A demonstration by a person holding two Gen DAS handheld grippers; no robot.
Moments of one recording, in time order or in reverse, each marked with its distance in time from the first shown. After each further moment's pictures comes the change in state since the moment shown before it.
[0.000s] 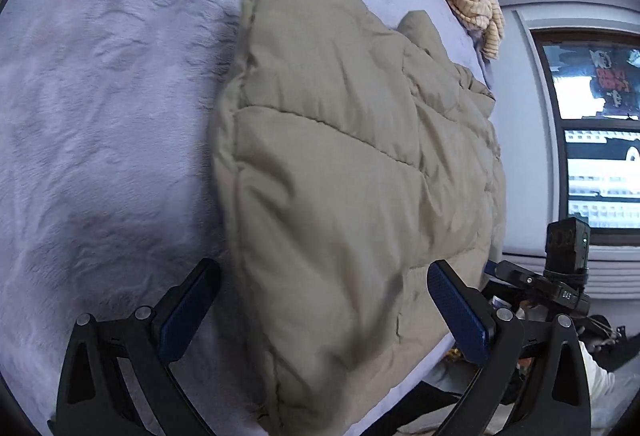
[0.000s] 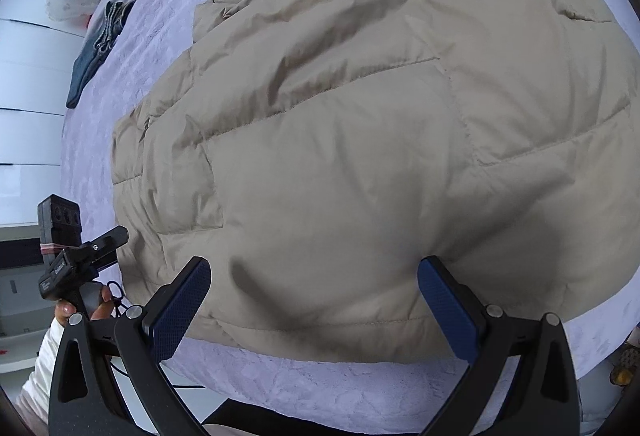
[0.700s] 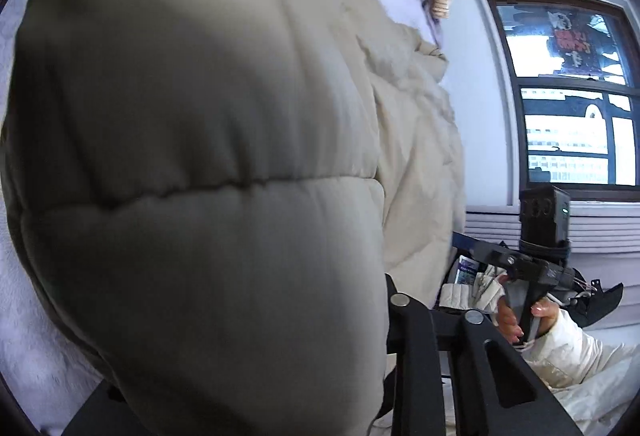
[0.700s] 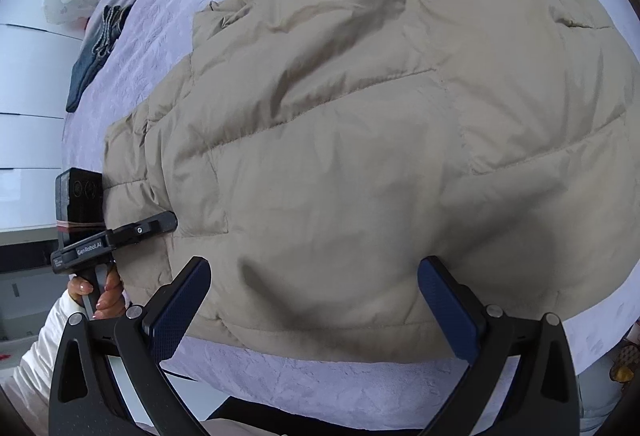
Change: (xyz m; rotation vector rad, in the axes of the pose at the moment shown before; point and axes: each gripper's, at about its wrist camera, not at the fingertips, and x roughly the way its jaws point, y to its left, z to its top) left arm 0.038 -0.044 0.028 0.116 0.105 -0.166; right arm -0.011 0.000 0.011 0.019 -0.020 0.012
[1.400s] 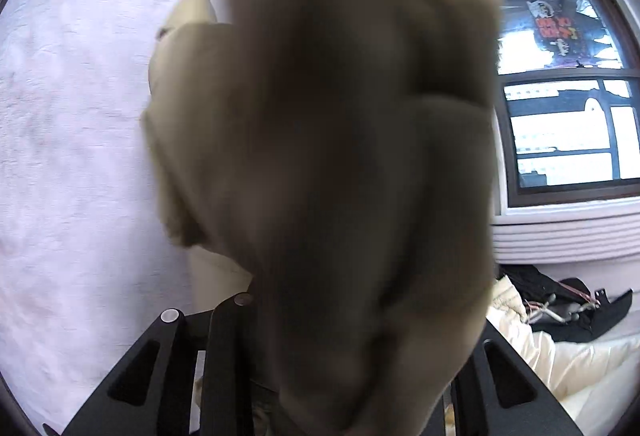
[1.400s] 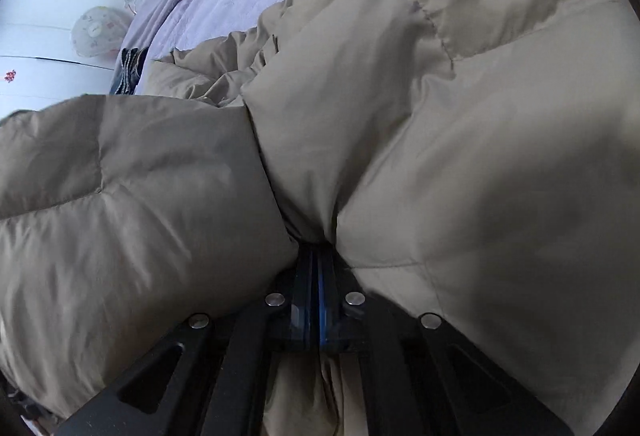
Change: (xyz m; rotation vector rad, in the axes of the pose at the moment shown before) left arm 0.039 -0.210 0.002 0.028 -0.067 0.074; right arm 0.059 -0.046 0.085 0.019 -0.022 0.245
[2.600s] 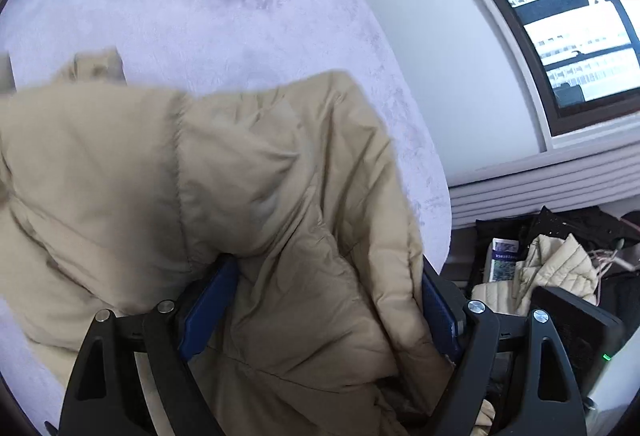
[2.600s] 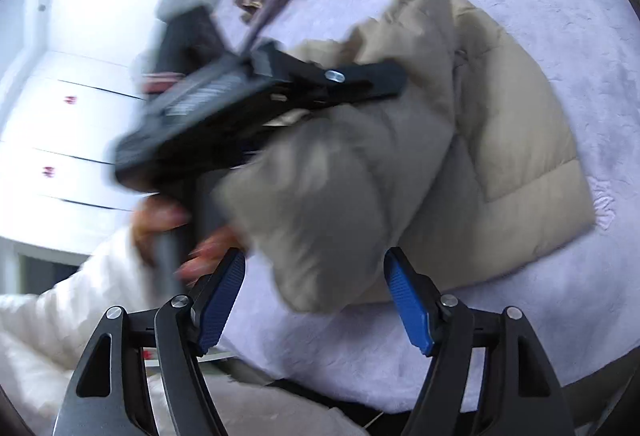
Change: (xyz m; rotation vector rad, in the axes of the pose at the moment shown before) left arm 0.206 -0.151 0.060 0.343 0.095 0.151; right arm -0.170 -0.051 -0.106 0.025 -0.209 0.013
